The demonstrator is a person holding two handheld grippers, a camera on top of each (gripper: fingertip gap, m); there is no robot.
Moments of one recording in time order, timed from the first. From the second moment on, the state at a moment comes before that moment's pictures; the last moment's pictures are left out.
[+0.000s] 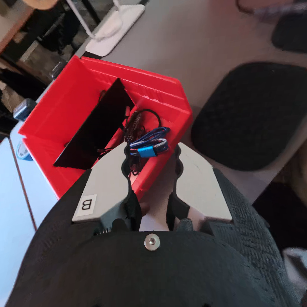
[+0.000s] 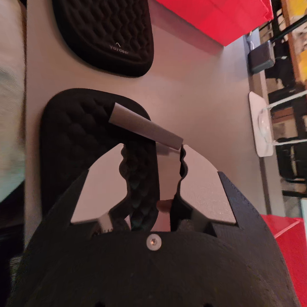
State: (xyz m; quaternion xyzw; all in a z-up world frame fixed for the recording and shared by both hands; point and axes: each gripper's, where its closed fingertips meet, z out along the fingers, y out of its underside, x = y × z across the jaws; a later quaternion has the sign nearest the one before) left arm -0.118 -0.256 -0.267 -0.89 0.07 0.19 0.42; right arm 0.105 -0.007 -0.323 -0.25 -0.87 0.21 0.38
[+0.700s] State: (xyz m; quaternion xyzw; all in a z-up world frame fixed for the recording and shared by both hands) left arm -0.139 -0.260 -0.153 -0.58 0.06 0.43 0.69; right arm 0.110 -0.019 -0.257 -0.22 -0.80 0.31 0.47
